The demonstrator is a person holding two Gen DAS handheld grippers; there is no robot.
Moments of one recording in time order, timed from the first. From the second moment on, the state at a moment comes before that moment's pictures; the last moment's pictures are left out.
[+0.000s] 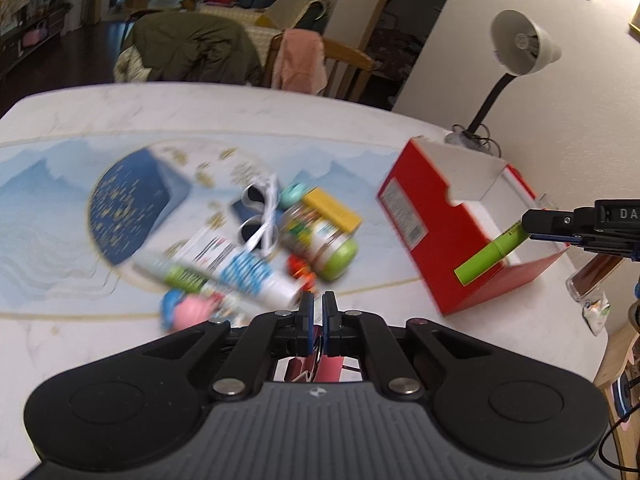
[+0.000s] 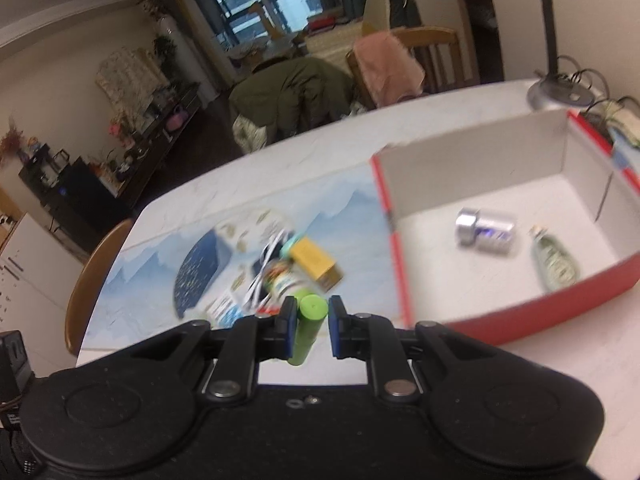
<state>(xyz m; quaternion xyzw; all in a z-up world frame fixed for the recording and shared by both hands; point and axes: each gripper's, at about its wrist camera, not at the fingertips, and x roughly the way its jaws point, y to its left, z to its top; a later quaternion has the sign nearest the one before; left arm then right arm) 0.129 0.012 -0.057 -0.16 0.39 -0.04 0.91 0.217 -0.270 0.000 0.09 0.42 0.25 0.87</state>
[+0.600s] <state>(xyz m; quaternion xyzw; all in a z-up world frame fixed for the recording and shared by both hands) 0.239 -0.107 -0.009 -0.11 0.37 -0.08 0.92 0.322 -0.380 -0.010 0.09 0.43 0.17 0.88</state>
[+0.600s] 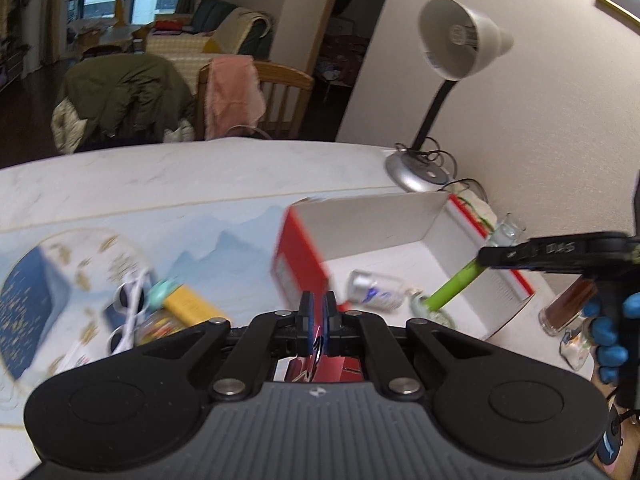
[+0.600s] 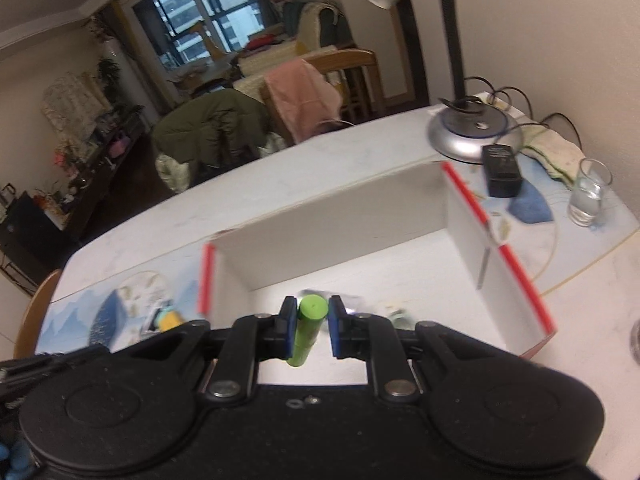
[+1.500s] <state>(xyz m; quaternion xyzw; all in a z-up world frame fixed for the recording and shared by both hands) 0.338 -0.233 -0.090 -0.03 0.48 -0.10 0.87 0.402 -0.382 -0.085 0.02 0.51 0.22 0.83</state>
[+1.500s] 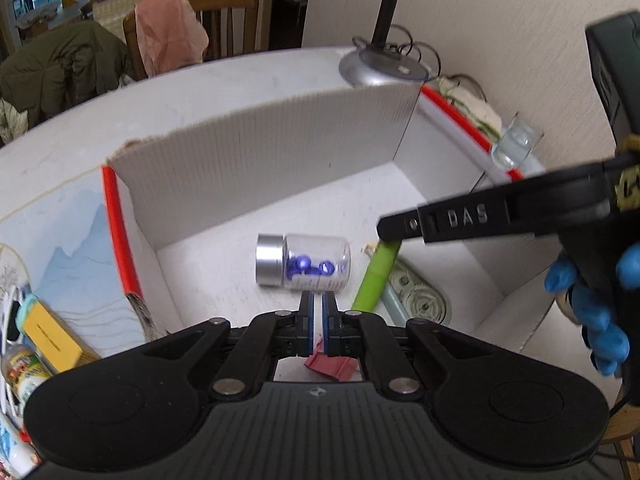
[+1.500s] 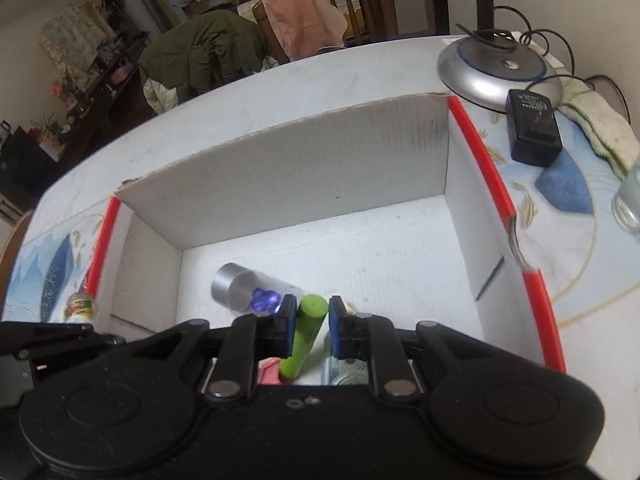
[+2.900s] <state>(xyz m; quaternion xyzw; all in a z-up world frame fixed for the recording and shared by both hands) 0.276 -0.213 -0.034 -0.06 0.42 -0.12 0.90 0.332 -0.387 -0.026 0.03 0.45 0.23 0.86</state>
